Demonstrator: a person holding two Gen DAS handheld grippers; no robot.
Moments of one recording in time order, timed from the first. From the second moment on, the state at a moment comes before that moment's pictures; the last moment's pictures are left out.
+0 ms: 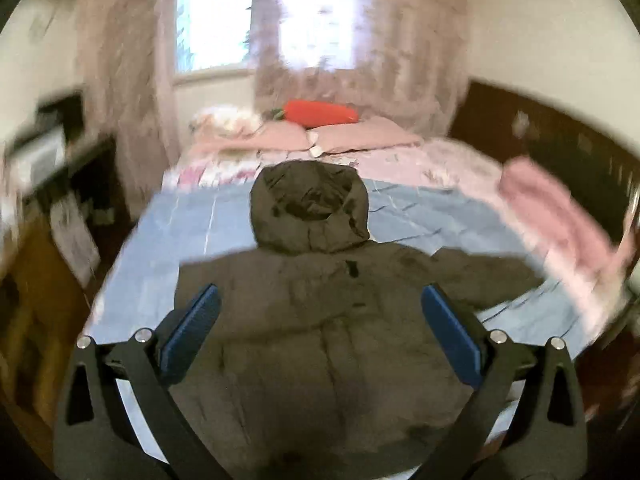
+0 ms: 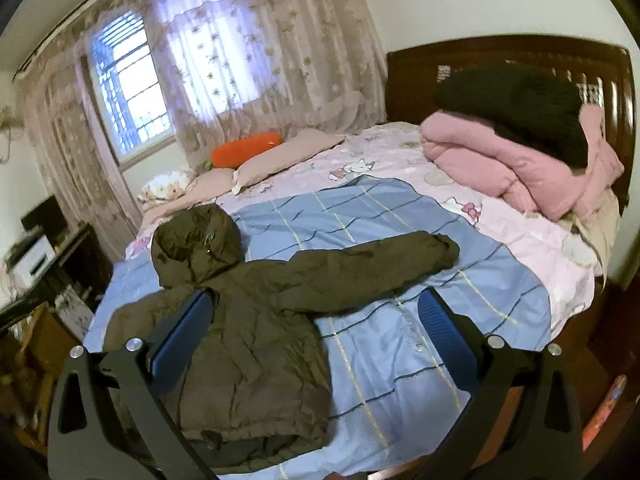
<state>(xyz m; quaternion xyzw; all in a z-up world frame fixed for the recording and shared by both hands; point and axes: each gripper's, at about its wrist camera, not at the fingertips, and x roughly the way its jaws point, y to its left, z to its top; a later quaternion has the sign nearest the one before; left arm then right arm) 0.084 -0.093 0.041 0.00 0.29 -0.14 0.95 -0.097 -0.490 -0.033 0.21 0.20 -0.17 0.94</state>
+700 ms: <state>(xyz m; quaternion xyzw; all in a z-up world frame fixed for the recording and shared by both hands) 0.056 -0.042 0.016 -0.04 0.30 -0.11 0.95 -0.085 -0.521 -0.065 0.38 0.22 -0.22 0.87</state>
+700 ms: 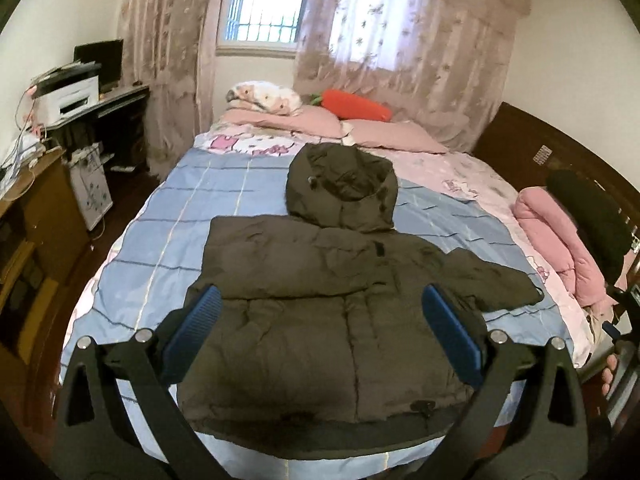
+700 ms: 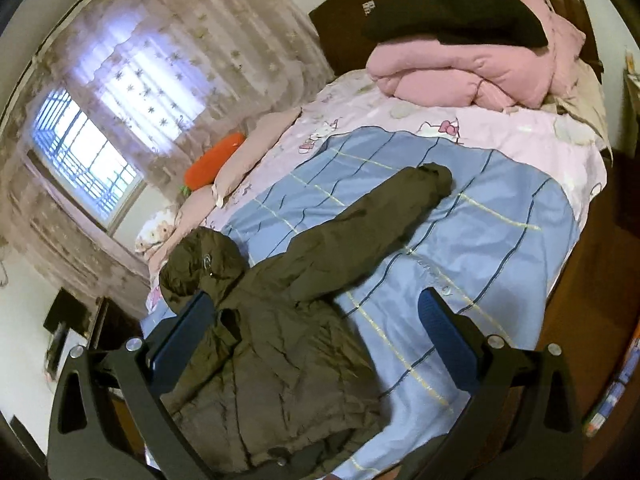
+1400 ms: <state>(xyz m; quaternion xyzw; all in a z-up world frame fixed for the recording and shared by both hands) 0.060 -0.033 0.012 -0.03 0.30 -0.11 0.95 -0.029 -0.606 -0.123 0.48 0.25 -0.16 0.82</state>
